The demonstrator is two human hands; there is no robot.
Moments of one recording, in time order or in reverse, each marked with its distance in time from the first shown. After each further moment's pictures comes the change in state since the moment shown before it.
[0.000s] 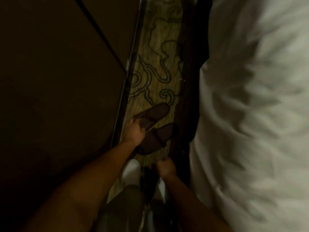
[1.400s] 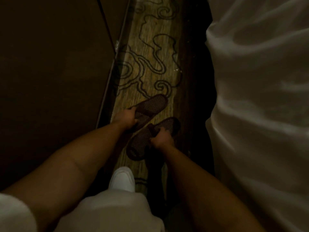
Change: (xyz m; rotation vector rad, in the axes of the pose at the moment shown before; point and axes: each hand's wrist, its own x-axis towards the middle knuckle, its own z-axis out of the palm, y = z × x) left_hand 0.130 -0.072 0.094 0.292 0.014 0.289; right_hand 0.166 -0.023 0.035 -0.225 0.286 -0.378
